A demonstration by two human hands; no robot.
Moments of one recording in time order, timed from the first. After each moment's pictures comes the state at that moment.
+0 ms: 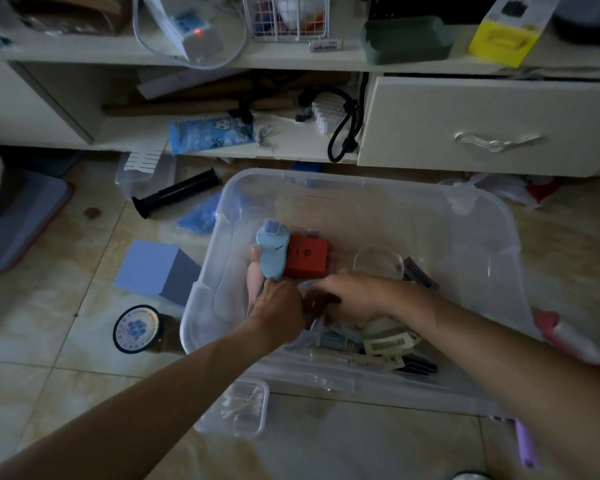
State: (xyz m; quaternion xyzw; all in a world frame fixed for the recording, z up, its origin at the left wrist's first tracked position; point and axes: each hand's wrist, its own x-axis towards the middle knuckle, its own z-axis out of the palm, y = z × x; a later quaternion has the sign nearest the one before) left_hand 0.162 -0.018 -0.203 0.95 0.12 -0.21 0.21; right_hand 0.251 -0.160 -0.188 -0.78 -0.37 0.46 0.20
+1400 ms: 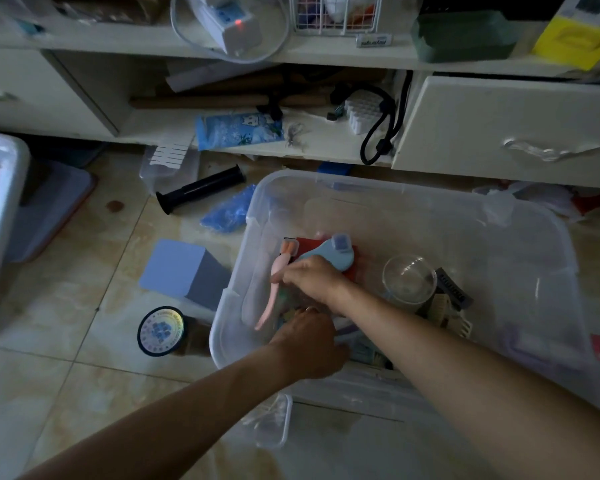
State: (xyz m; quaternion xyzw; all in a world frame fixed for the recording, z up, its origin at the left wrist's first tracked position) left_hand 0.142 -0.016 -0.212 0.93 0.05 -0.29 0.20; right_hand 0.241 -0.052 -0.226 -0.76 -0.07 0.45 0.45
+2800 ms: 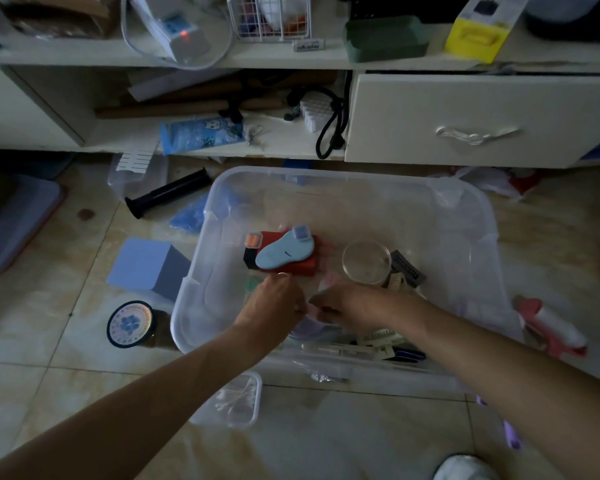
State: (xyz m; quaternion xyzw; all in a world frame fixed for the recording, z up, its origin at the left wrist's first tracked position) left_hand 0.151 -0.024 -0.201 0.97 0.01 -0.11 0.22; right_hand 0.228 -0.188 -0.204 -0.81 -0.44 0.37 0.10
